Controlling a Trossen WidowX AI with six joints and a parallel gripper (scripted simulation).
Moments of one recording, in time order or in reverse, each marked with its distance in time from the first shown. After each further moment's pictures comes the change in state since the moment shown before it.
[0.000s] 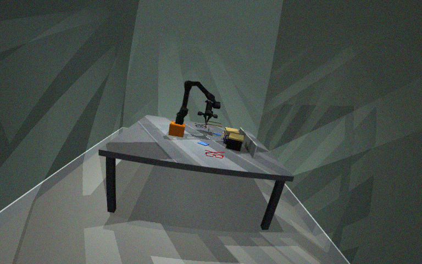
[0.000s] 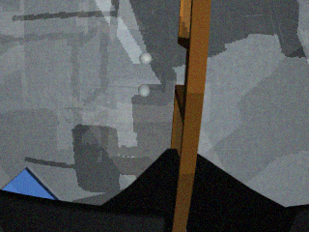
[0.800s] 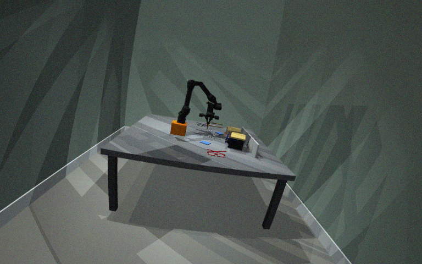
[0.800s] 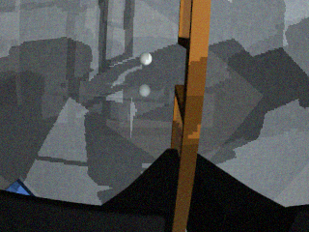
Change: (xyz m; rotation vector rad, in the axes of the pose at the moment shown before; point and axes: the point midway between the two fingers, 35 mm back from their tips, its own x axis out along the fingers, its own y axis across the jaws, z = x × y) arm 0.023 0.000 -0.001 -0.007 -0.019 0.014
